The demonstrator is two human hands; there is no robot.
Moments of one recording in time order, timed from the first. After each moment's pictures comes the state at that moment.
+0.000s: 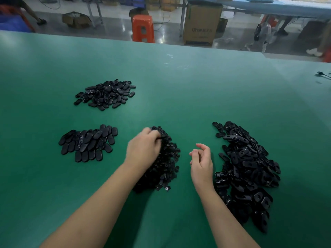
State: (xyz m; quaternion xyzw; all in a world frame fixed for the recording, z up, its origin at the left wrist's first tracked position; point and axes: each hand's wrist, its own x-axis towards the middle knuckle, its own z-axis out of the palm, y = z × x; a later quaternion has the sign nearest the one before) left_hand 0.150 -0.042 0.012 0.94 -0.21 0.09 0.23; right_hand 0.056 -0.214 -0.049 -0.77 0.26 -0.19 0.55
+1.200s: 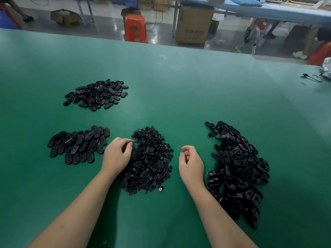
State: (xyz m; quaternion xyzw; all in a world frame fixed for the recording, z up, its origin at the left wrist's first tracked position) left_hand 0.176 0.015 -0.048 0.93 -0.11 0.05 0.36; right_hand 0.060 -0.208 -0.037 -0.85 0.27 -0.12 0.43
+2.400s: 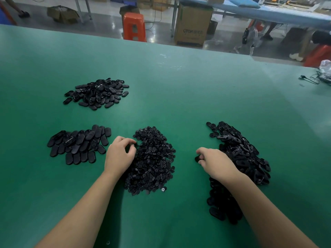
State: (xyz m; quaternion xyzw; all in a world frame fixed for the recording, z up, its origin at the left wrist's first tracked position) left_hand 0.177 0.015 -0.054 0.93 -0.11 0.05 0.36; right_hand 0.057 -0.285 0.006 -0.98 0.11 0.11 0.08
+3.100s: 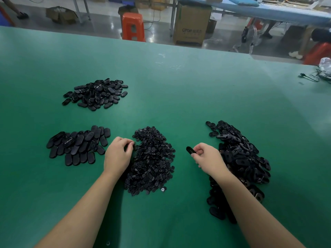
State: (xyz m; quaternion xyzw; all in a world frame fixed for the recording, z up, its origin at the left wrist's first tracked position) left_hand 0.181 0.013 -0.056 0.93 -0.09 0.06 0.35; right_hand 0.069 -0.273 -0.010 -0.91 0.22 0.03 0.34
